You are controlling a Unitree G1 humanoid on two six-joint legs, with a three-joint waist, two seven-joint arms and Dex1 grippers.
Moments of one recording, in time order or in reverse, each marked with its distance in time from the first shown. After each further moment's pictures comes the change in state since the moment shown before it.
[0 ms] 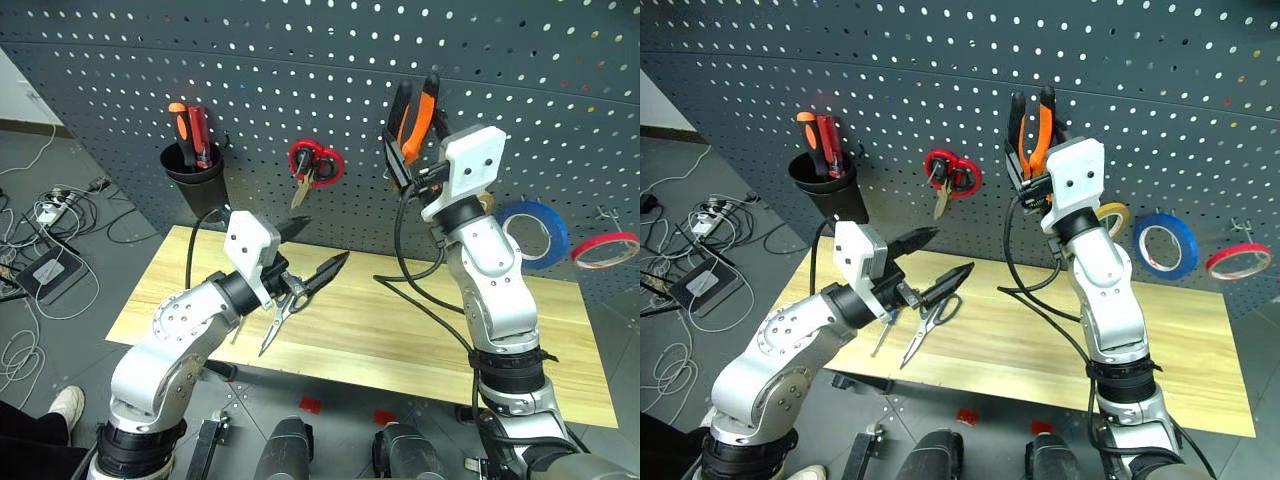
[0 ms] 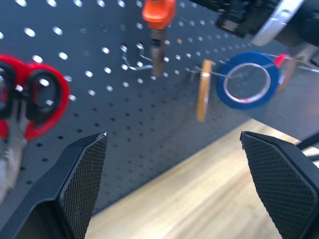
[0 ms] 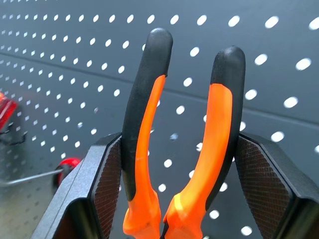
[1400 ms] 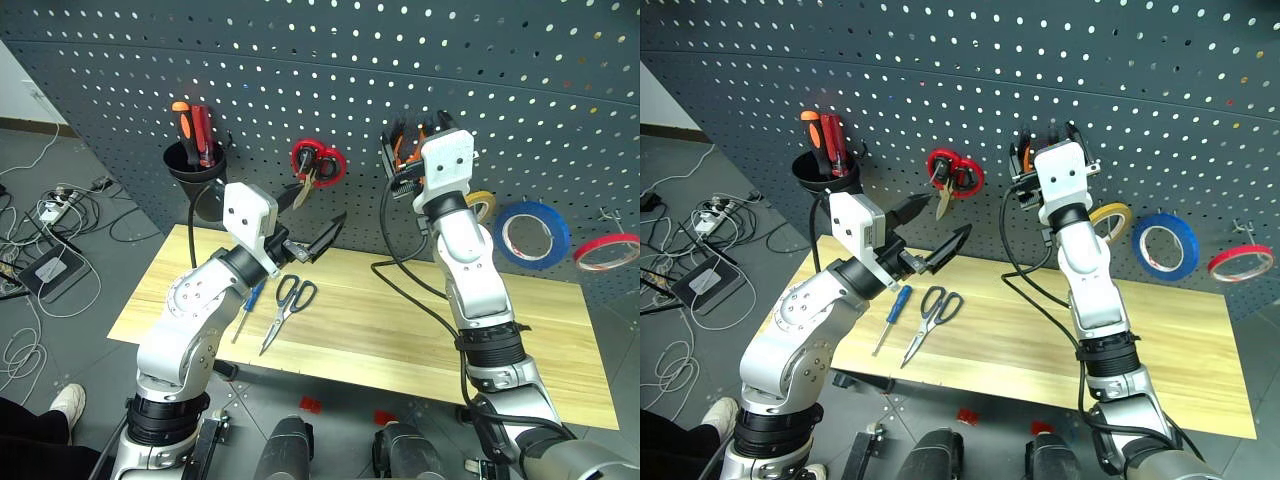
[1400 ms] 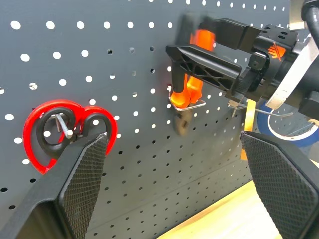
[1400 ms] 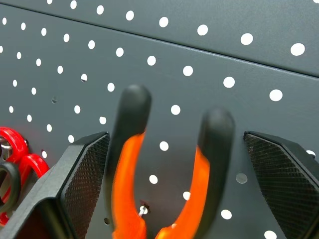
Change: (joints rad) left arm -0.106 -0.086 0.002 0.102 0.066 -0.072 0.048; right arm -0.079 0.019 -0.005 0.282 -0.145 -0.123 -0.118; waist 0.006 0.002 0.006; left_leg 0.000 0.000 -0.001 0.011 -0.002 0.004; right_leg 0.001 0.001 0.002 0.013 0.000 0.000
